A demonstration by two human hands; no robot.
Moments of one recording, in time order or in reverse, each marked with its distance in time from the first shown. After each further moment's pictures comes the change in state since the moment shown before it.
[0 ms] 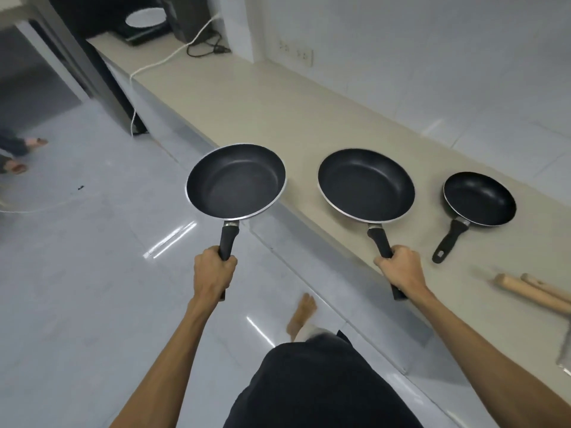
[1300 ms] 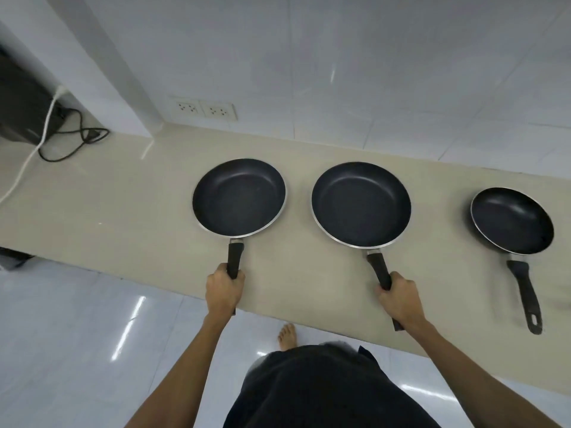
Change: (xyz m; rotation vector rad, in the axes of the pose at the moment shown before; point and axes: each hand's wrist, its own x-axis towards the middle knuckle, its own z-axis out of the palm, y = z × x) left_hand 0.470 0.155 0.094 0.251 -0.354 0.299; right_hand 0.219 -0.156 0.107 0.077 0.161 0.448
